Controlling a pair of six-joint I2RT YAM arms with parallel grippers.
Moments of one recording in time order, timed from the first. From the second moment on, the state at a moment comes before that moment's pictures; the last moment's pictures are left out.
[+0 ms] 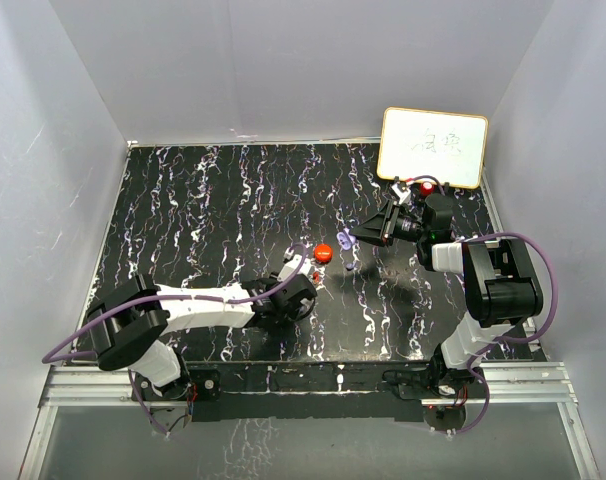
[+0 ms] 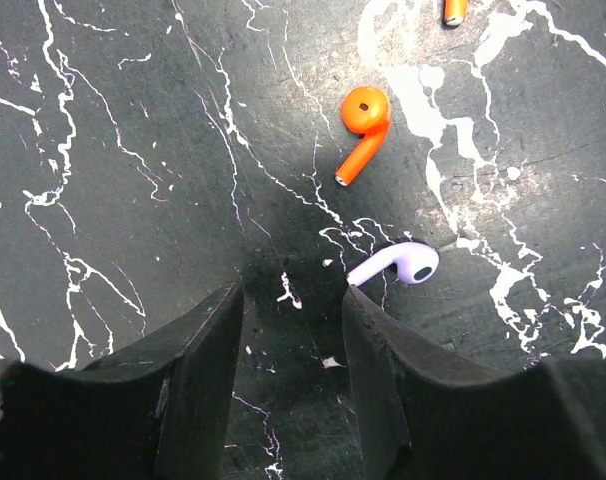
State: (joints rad) left arm -1.12 1.53 0.77 -0.36 -0.48 -0.56; right arm 0.04 1.68 0.66 0.78 -1.13 0.99
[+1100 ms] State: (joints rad) left arm -1.11 1.47 0.73 -0.25 -0.32 -0.42; right arm 0.04 1.68 0.66 0.79 -1.13 1.00
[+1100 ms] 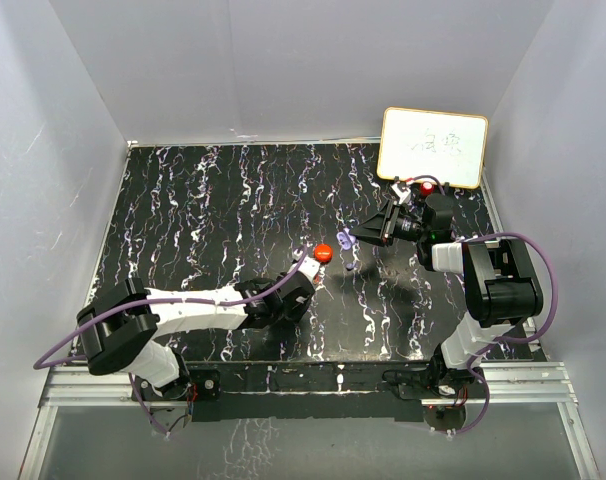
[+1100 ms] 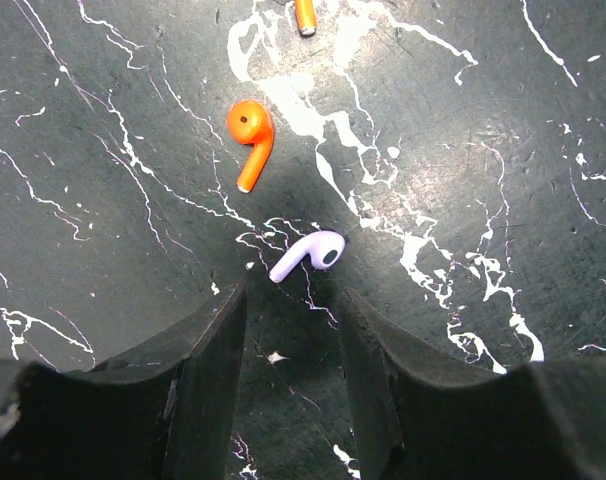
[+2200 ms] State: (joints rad) left arm -1.11 1.52 0.75 -0.23 -0.30 -0.38; right arm 0.04 1.68 0.66 0.81 -1.13 1.00
